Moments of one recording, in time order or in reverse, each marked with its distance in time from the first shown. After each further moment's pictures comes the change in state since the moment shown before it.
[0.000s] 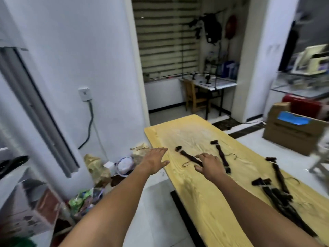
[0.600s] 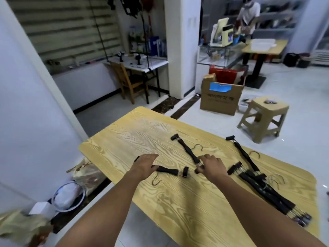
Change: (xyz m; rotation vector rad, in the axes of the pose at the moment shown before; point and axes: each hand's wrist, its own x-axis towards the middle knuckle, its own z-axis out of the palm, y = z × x) left_hand 0.260 -0.004 0.087 -0.043 -0.216 0.421; right_hand 0.092 0.111 0.050 0.021 -0.063 0.552
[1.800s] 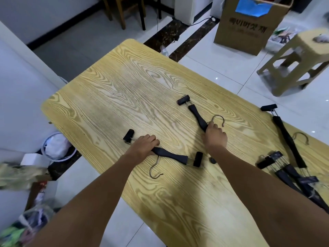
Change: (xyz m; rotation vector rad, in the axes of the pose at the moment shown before) left_hand 0.151 -0.097 0.132 0.086 -0.185 0.258; right_hand 0.201 0.003 0.124 -0.014 -0.141 0.352
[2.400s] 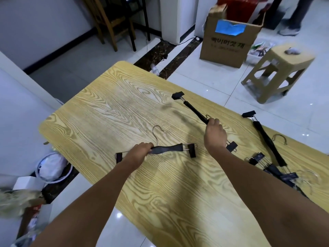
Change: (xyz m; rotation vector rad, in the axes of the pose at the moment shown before) left_hand 0.008 0.017 -0.036 -0.175 -0.065 -0.197; right_hand -0.010 0.022 -0.055 0.019 0.217 -0.003
